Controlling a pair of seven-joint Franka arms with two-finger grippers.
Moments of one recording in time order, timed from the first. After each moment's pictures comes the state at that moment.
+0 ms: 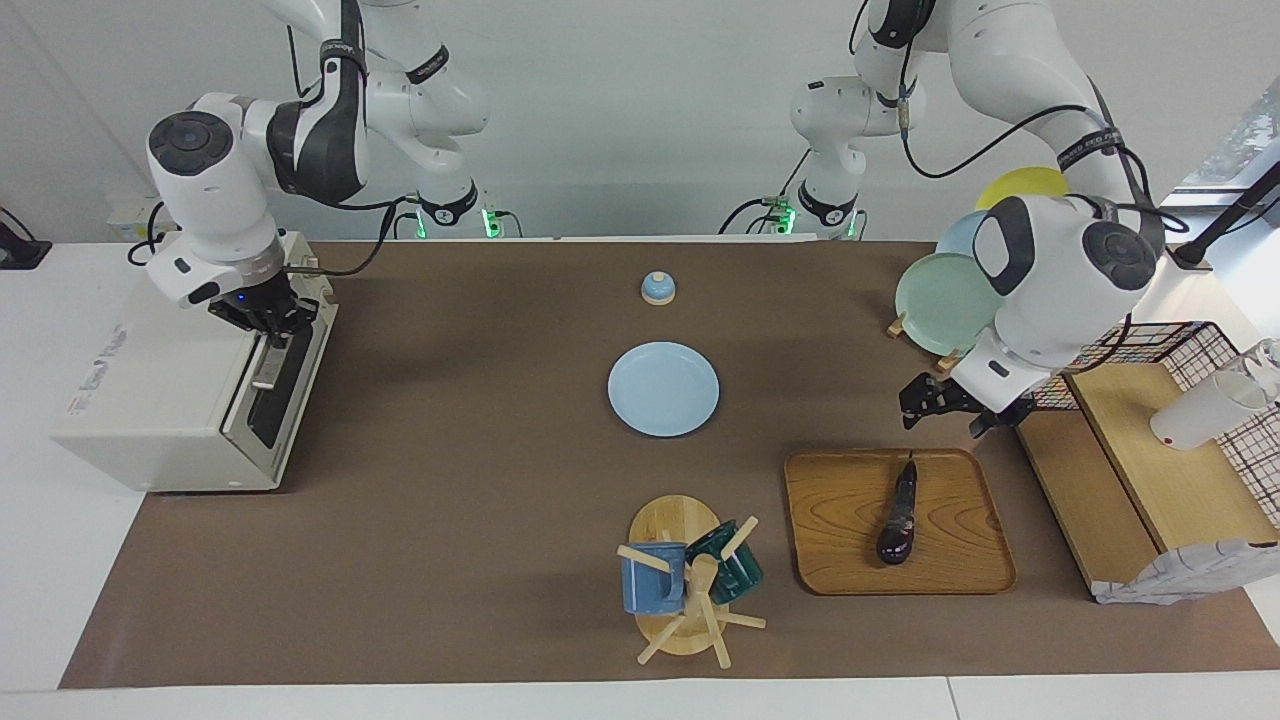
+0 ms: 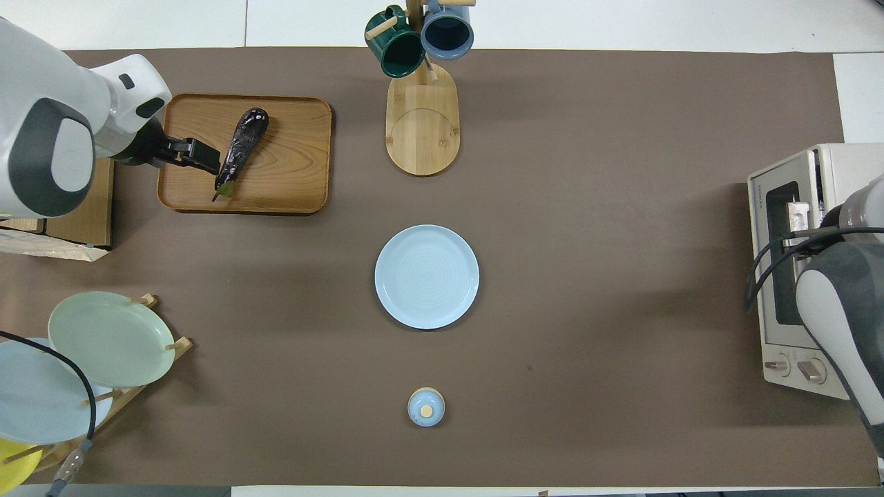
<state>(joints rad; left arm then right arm) -0.01 0.39 -0.11 -1.59 -0.04 1.97 0.16 -0.09 -0.06 -0.02 -2.05 -0.25 1.95 -0.04</state>
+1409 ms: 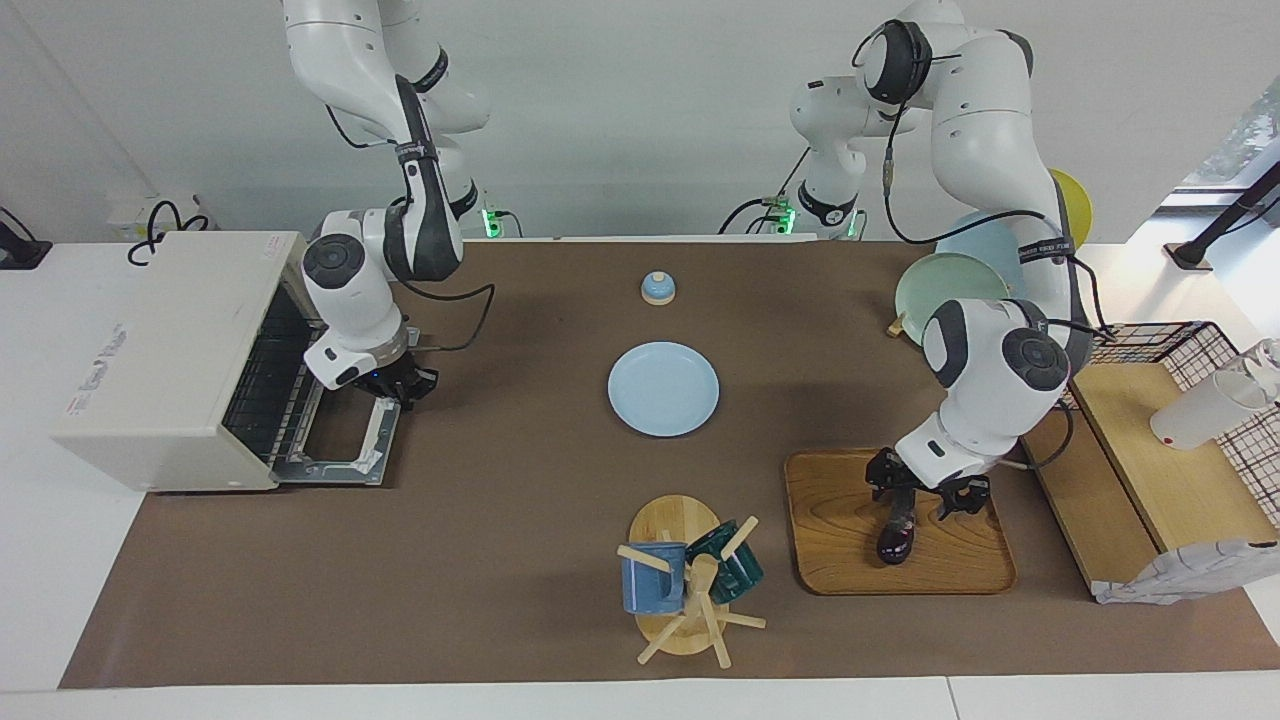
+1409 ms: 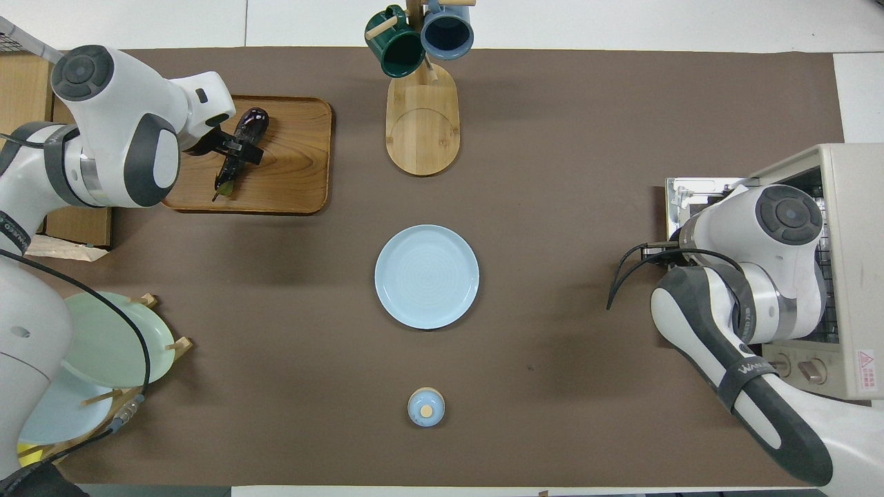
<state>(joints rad) -0.04 0.58 -0.13 -1.54 0.02 2.21 0.28 0.03 0.15 0.00 -2.24 -0.07 2.35 0.14</state>
